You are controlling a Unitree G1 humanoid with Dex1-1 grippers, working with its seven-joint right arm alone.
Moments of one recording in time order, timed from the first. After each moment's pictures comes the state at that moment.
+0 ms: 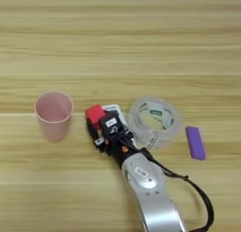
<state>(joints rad) 0.19 -0.22 0.09 -0.29 -0.07 0.17 0.31</state>
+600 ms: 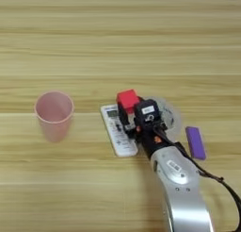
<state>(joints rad) 0.18 -0.24 -0.13 -0.36 0.02 0.25 0.31</state>
